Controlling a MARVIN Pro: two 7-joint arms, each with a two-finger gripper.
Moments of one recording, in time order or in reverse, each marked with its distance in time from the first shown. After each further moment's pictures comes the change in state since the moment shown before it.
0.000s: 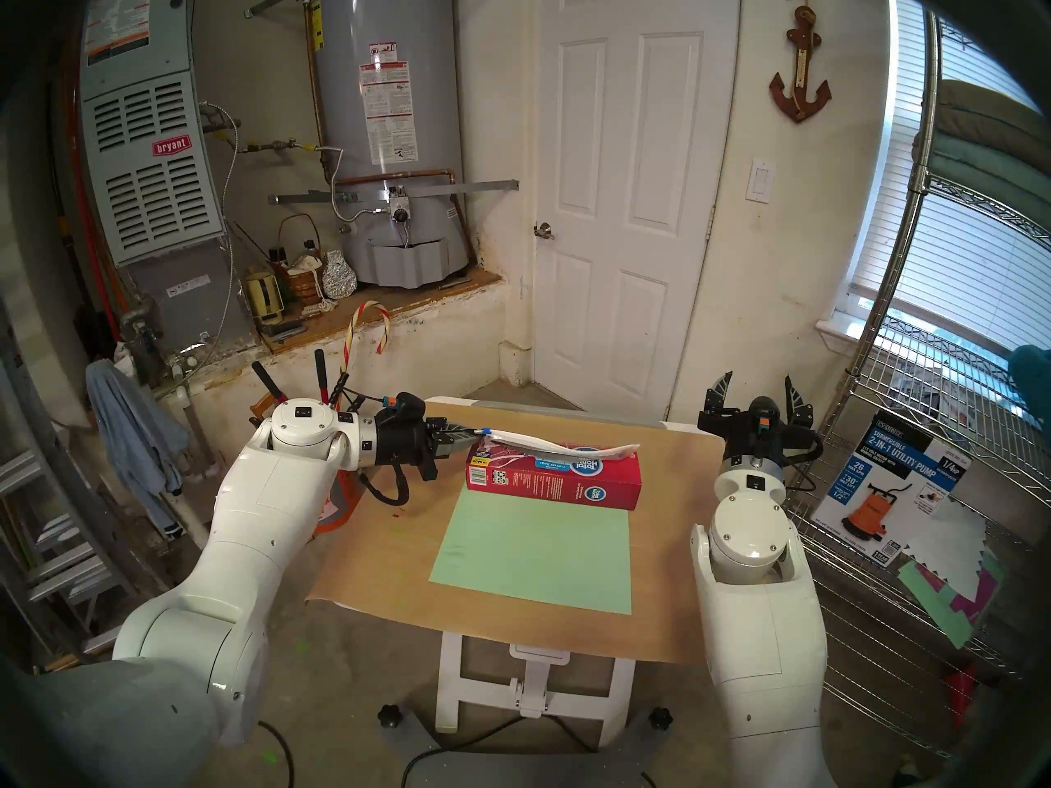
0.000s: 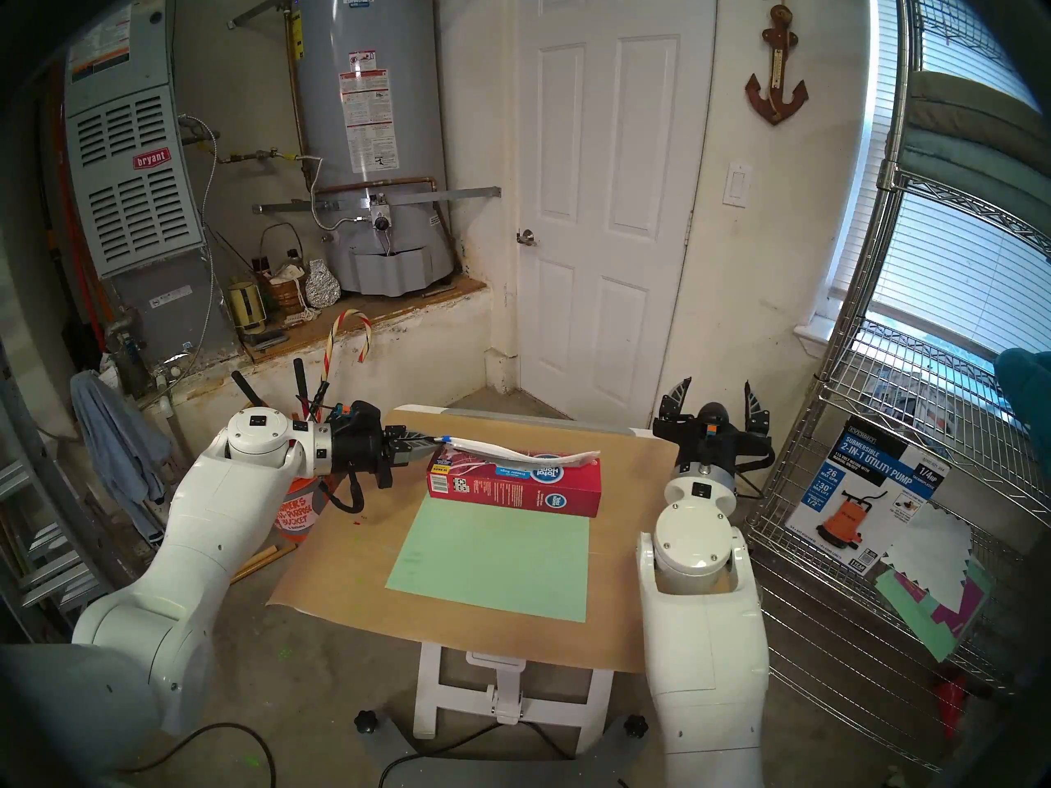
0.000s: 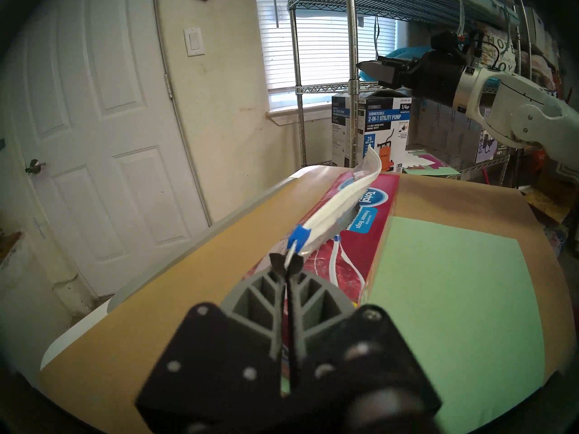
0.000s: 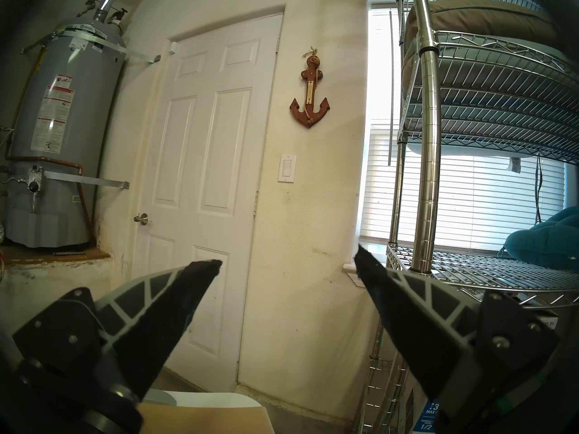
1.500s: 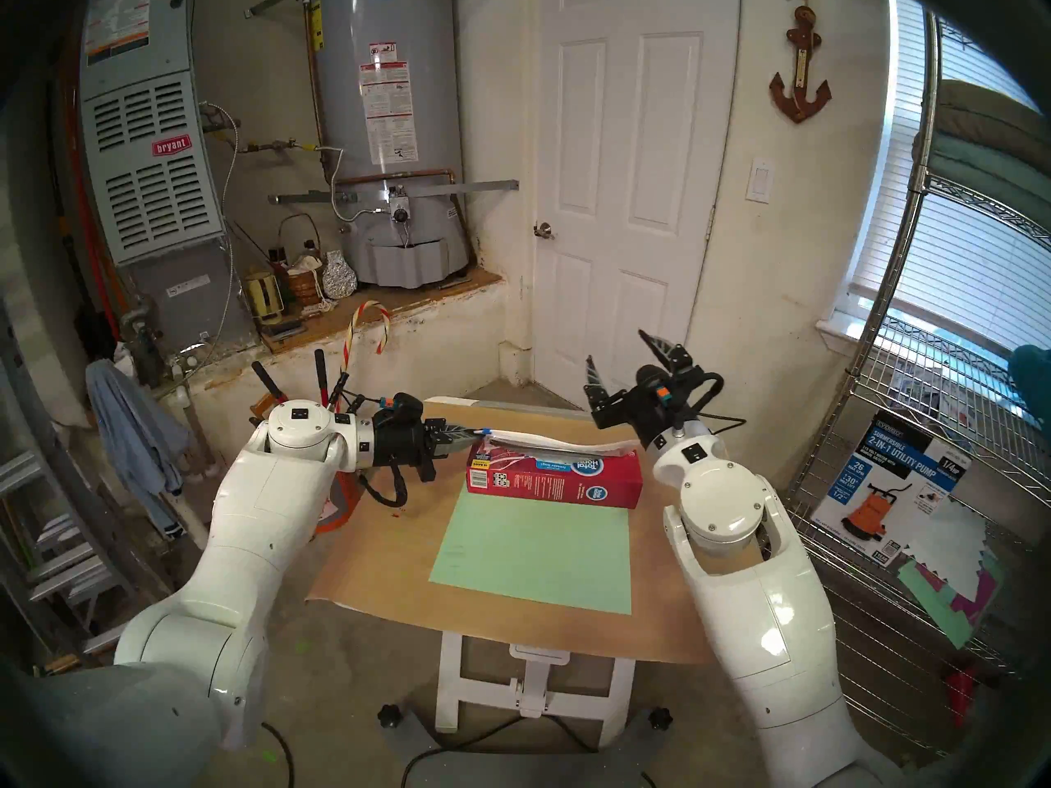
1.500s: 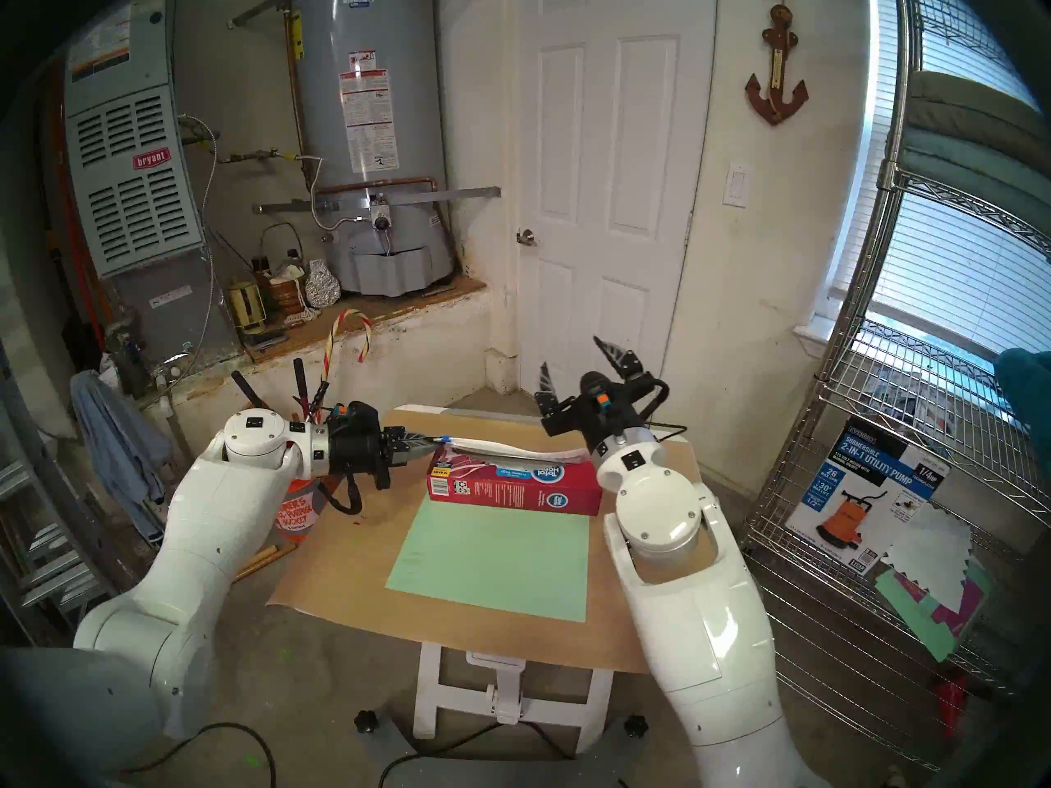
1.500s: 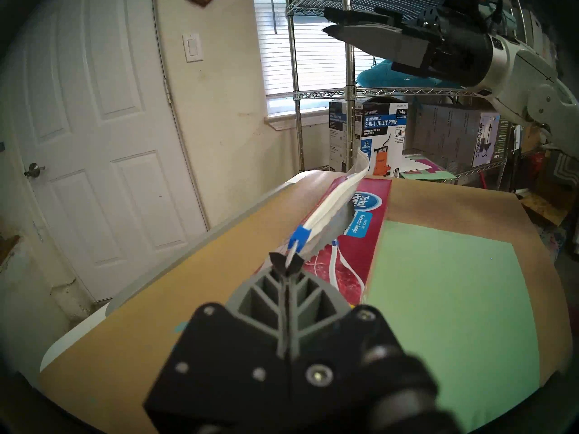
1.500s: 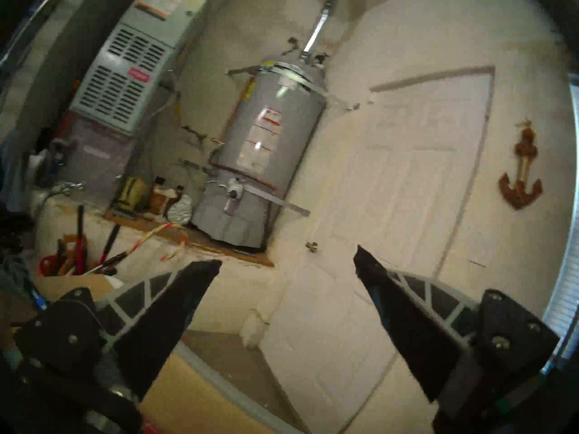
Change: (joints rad) left arm 0.016 -0.006 -0.029 -0.025 -0.001 0.003 -0.019; right arm 0.080 0.257 -0.337 -0.108 -0.002 0.107 0.499
